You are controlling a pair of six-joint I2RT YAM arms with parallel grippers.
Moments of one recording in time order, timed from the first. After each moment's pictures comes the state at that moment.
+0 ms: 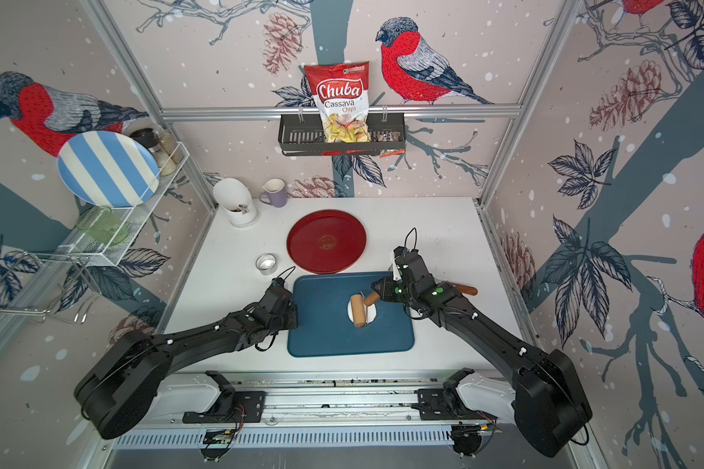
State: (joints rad) left arm -0.63 1.30 0.44 -0.13 -0.16 -0.63; right arm 0.60 1.19 0.76 -0.37 -0.16 0.54
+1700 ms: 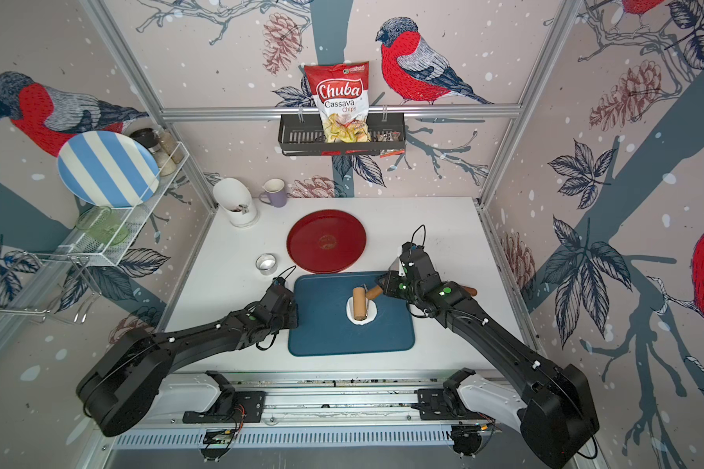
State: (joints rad) left arm -0.63 1.32 0.45 -0.12 -0.16 -0.63; right arm 0.58 1.11 0.79 -0.45 -0.12 0.64
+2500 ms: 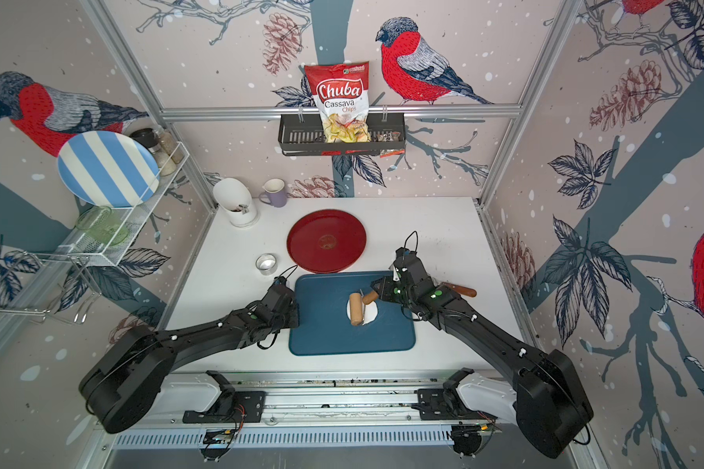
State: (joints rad) left arm -0.63 1.34 0.46 -0.12 -0.16 -0.62; right arm 0.63 1.17 0.74 -0.33 -0.11 0.64
